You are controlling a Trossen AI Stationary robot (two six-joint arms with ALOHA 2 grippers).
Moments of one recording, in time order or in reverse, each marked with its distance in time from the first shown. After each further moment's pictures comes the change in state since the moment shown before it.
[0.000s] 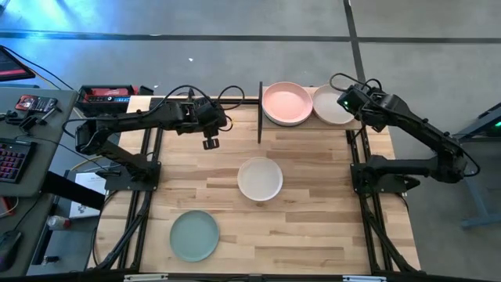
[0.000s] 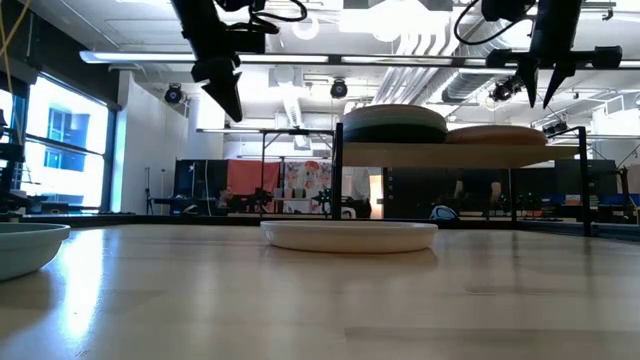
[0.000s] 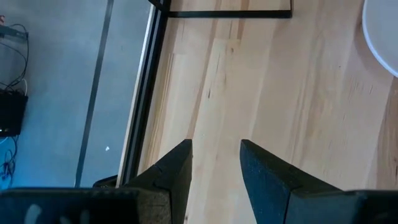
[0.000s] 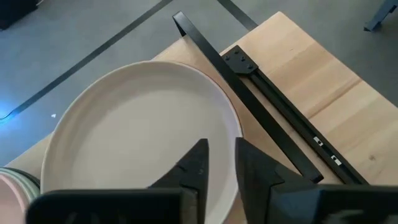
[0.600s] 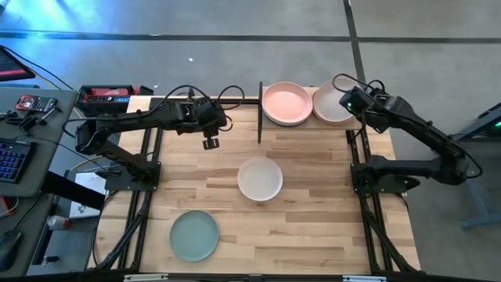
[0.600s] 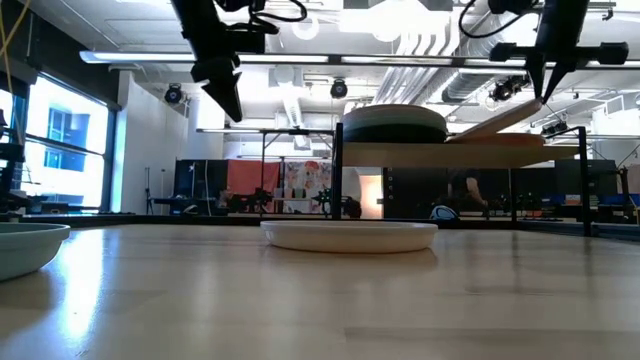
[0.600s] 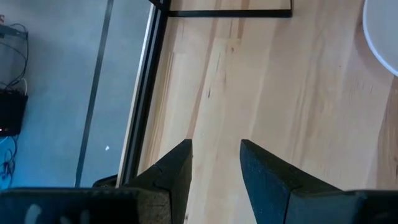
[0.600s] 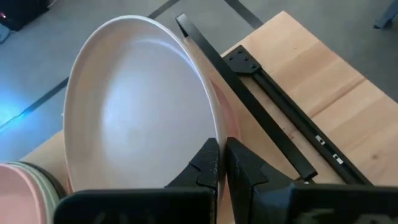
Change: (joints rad) left arm 0.000 0.000 0.000 -0.002 0.000 0.000; right arm 0.019 -0.040 0.000 -0.012 0.001 0.006
